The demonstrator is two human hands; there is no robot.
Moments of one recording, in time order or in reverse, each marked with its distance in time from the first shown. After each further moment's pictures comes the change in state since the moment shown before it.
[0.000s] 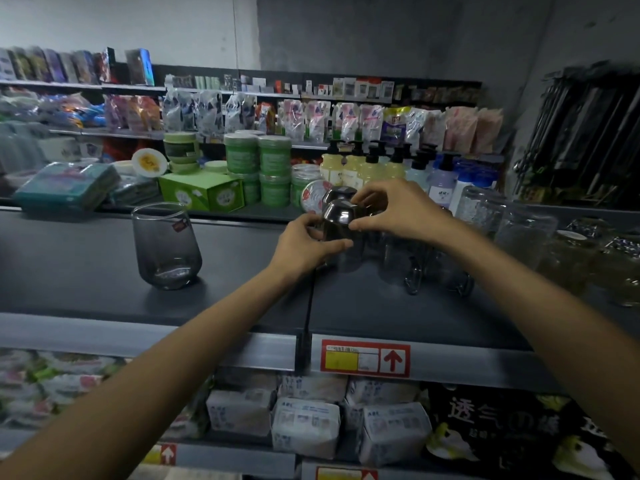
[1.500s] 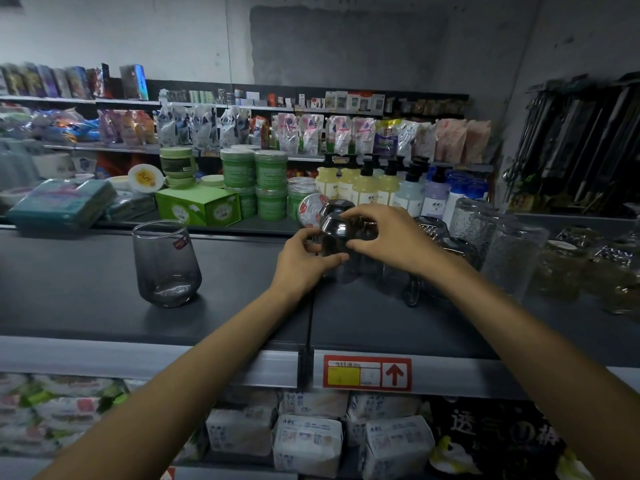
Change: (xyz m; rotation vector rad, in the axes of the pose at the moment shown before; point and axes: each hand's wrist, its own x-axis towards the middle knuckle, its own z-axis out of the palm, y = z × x) left_hand -0.001 -0.006 0.005 -0.020 0.039 -0.002; right_hand -0.011 0.001 0.022 -0.097 0.110 -0.064
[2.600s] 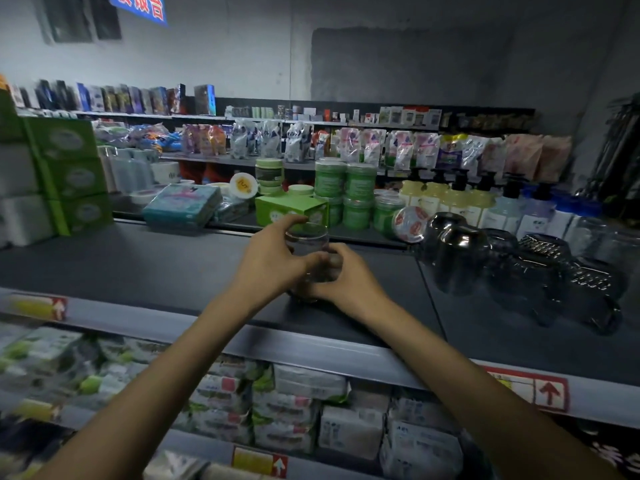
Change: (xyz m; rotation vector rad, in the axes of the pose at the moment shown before) left_hand -0.066 0.025 -0.236 0.527 0.146 0.195; right_hand 0.015 -0.198 0.166 0.687 -0.138 0.186
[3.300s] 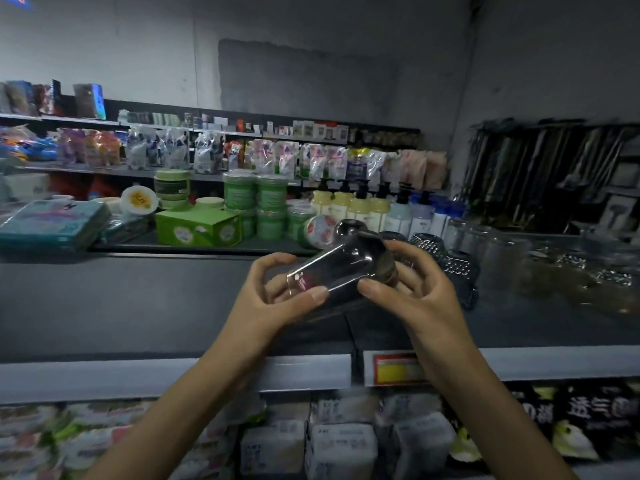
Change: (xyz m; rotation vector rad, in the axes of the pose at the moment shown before) left_hand -0.064 0.069 0.067 -1.065 -0.356 -0.103; right_hand -0.148 -0.030 -0.127 0.368 0.463 -0.065
